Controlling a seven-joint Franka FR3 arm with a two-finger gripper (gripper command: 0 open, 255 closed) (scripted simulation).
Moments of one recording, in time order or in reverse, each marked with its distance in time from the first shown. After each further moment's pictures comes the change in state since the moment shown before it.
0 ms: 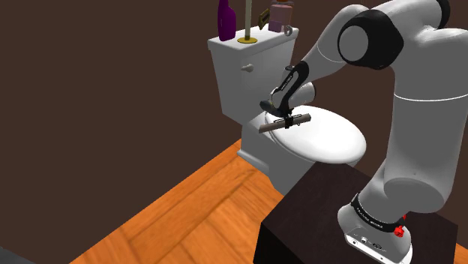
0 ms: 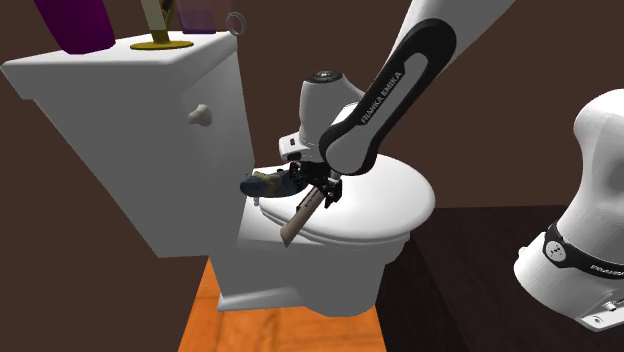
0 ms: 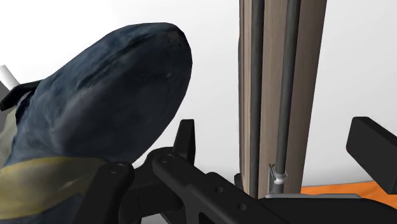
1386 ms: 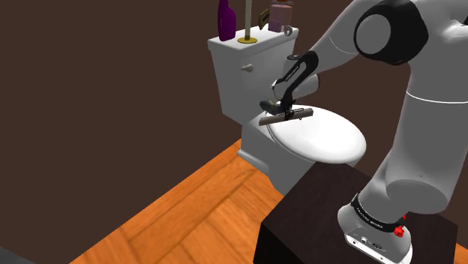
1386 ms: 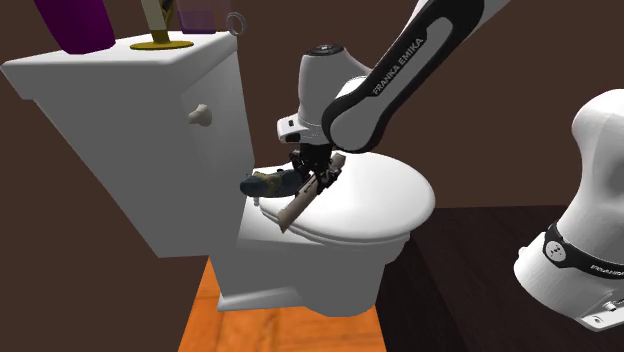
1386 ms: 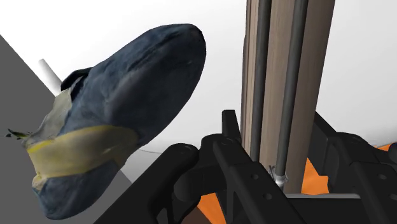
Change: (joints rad) arm 0.049 -0.105 -0.057 -0.003 -0.071 -0.096 0.043
